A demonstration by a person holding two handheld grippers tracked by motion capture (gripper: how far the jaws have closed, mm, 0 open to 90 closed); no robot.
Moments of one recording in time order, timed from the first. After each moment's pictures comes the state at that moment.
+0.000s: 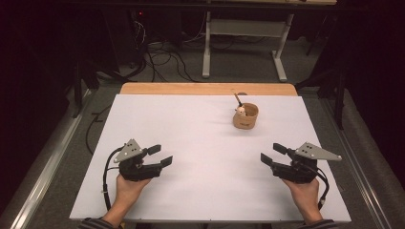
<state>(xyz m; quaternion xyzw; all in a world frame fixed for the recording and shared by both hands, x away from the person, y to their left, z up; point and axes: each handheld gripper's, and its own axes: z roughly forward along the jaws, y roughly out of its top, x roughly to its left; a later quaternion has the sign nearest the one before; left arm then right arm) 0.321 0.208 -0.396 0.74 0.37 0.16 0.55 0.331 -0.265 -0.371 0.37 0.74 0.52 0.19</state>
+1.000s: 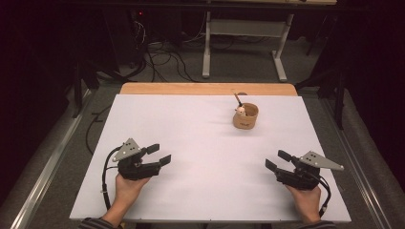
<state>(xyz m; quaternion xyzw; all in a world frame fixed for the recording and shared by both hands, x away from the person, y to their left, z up) 0.322 0.211 -0.396 0.73 0.38 0.16 0.55 0.327 -0.284 -0.404 0.40 0.72 0.53 0.19</state>
